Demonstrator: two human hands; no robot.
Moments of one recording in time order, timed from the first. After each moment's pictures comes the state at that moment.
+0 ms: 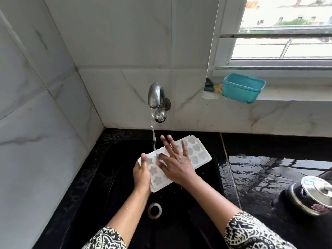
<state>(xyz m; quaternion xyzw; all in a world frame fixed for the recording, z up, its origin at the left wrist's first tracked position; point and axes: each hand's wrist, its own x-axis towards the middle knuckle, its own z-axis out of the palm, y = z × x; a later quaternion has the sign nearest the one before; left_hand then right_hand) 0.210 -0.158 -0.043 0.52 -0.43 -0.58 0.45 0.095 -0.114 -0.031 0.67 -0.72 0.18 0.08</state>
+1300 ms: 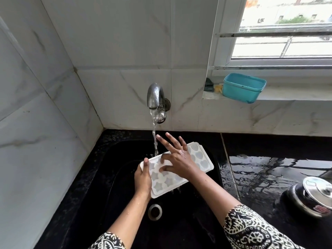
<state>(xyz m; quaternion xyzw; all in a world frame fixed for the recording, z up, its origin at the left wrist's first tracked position) 0.215 -0.155 -0.059 0.52 -0.46 -0.59 0.41 0.066 -0.128 -0.031 0.74 -0.63 0.22 0.07</state>
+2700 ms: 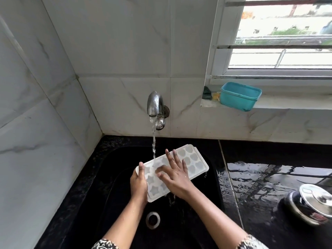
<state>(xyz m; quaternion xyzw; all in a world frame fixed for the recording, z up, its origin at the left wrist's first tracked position) 0.216 -0.161 -0.048 0.53 -0.43 -0.58 0.44 0.099 -0.093 -0.015 0.61 -0.72 0.27 -0.20</state>
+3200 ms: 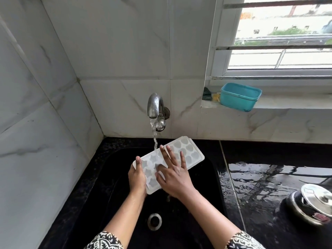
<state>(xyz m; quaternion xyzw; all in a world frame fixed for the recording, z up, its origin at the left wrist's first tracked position) 0.212 -0.182 -0.037 0.53 -0.41 -0.57 0.47 0.109 -0.102 -0.015 0.66 -0.72 0.21 -0.01</state>
